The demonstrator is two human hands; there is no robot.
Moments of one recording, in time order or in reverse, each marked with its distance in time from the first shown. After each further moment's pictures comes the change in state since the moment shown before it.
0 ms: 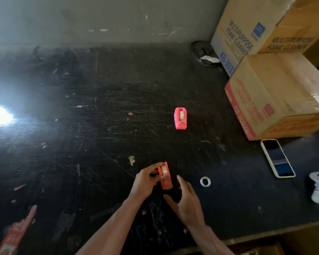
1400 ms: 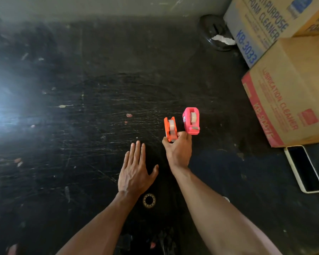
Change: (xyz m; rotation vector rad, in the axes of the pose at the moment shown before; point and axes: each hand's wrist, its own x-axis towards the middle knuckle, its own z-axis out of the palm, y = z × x) left_hand 0.102 -0.029 -0.051 0.842 0.254 0.171; right_hand 0.230 -0.093 0.020 0.037 0.449 0.214
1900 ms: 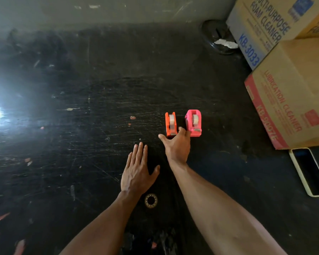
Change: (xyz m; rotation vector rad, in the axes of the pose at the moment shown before) left_hand 0.002 0.000 -0.008 -0.036 -0.061 -0.017; right_hand 0.014 -0.015 0.010 0.017 -0.047 0.028
